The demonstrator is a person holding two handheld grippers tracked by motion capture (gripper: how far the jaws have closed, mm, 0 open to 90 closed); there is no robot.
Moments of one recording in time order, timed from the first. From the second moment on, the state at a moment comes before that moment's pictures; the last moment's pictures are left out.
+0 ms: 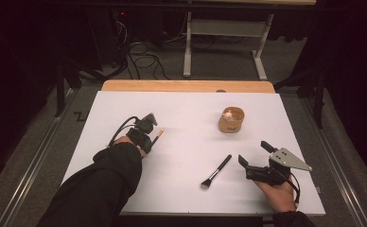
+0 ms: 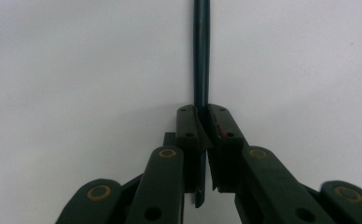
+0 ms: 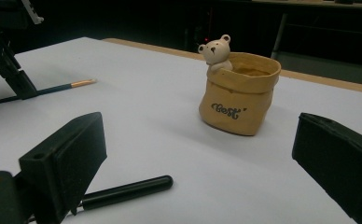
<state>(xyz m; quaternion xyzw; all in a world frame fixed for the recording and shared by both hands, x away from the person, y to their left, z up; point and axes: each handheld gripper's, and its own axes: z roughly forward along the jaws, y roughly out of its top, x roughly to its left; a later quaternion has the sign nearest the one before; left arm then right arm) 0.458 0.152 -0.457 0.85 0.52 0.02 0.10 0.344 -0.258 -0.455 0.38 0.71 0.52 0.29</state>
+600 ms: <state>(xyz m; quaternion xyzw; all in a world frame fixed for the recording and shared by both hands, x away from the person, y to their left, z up) 0.456 0.152 -0.457 0.86 0.50 0.03 0.10 0.345 -0.259 -0.455 0.38 0.71 0.52 0.29</state>
